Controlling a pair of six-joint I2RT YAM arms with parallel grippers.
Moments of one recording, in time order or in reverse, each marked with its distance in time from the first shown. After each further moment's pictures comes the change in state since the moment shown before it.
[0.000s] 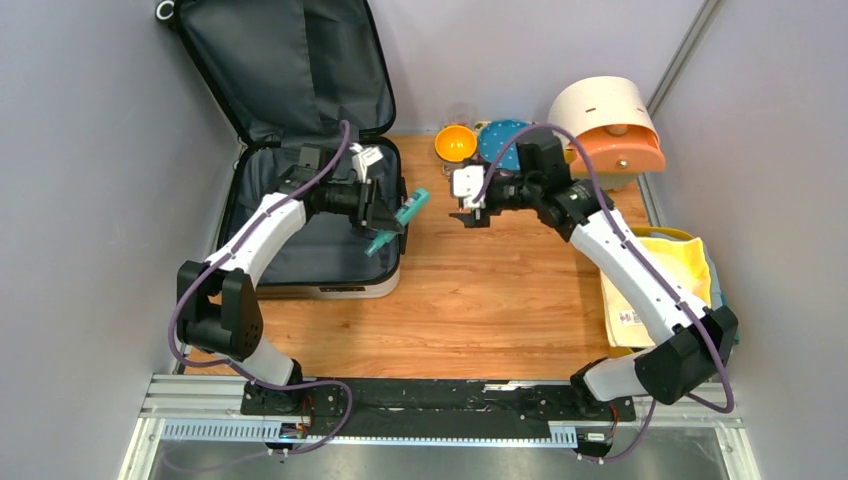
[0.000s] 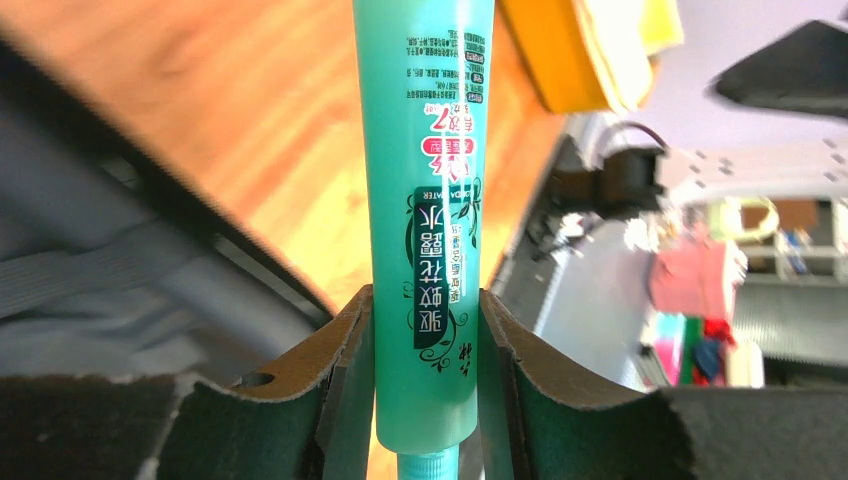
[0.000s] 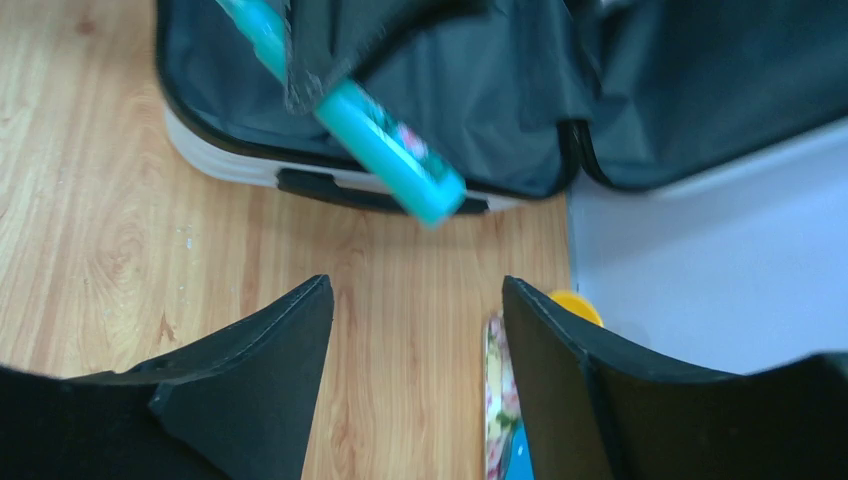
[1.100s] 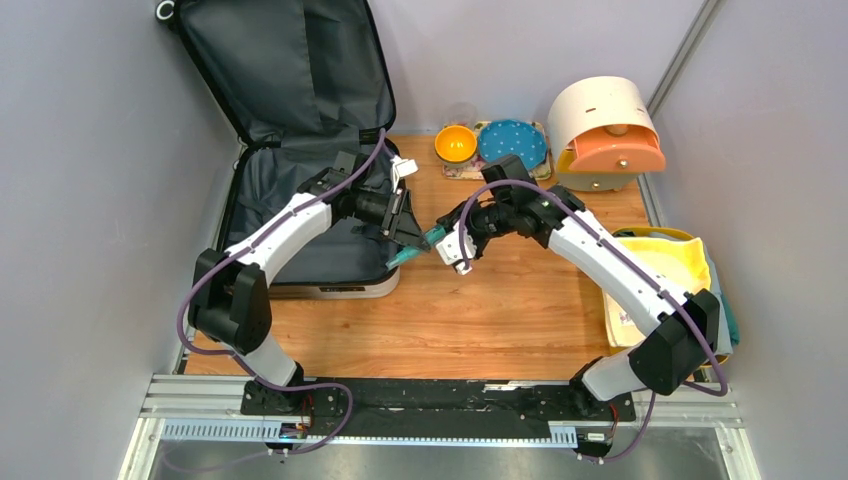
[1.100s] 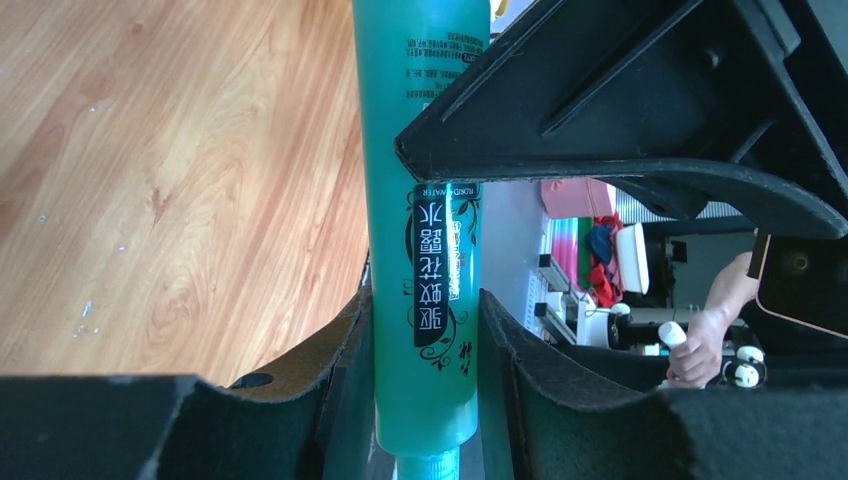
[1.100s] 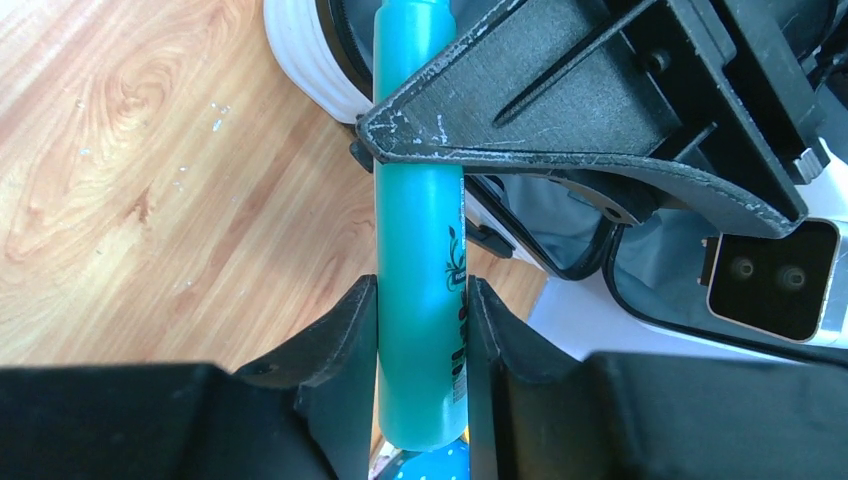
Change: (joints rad) left arm -0.216 0.061 0.033 0.008 0.225 -0.088; right arm 0.168 0.058 -0.039 -0.250 0.085 -0.692
